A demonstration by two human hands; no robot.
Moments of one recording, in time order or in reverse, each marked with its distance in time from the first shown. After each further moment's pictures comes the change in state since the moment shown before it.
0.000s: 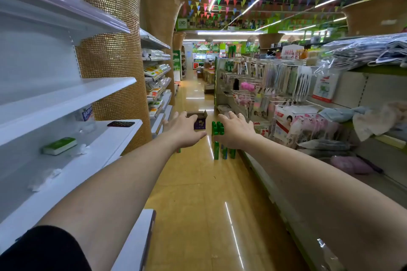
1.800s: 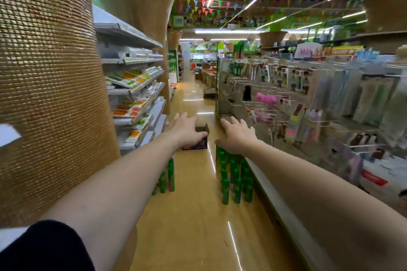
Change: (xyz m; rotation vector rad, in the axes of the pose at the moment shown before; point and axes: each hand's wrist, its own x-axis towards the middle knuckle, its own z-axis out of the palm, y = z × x) left_hand 0.755 -0.158 0.178 -0.046 -0.085 -0.053; right_hand 0.761 0.117 0.158 0.025 -0.019 0.052
